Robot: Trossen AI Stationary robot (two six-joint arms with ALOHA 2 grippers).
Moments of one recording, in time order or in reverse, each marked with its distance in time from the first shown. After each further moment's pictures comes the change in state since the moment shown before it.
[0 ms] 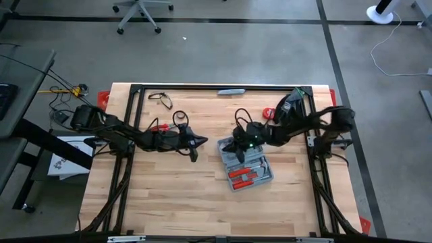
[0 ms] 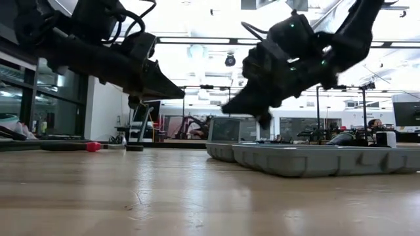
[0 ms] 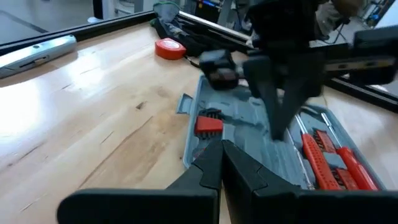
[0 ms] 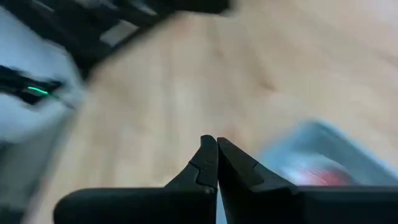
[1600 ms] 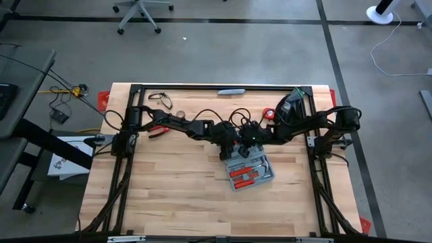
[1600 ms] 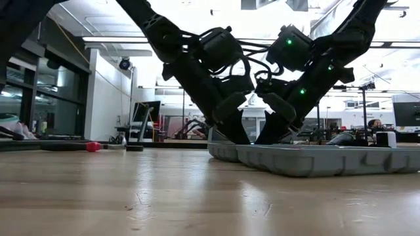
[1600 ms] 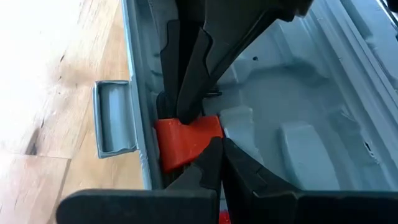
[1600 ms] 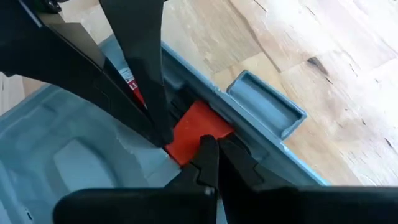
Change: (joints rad) left arm 0.175 0.629 0.870 -0.872 0.343 0.388; right arm 0.006 -0.040 0.003 -0.489 0.396 -0.141
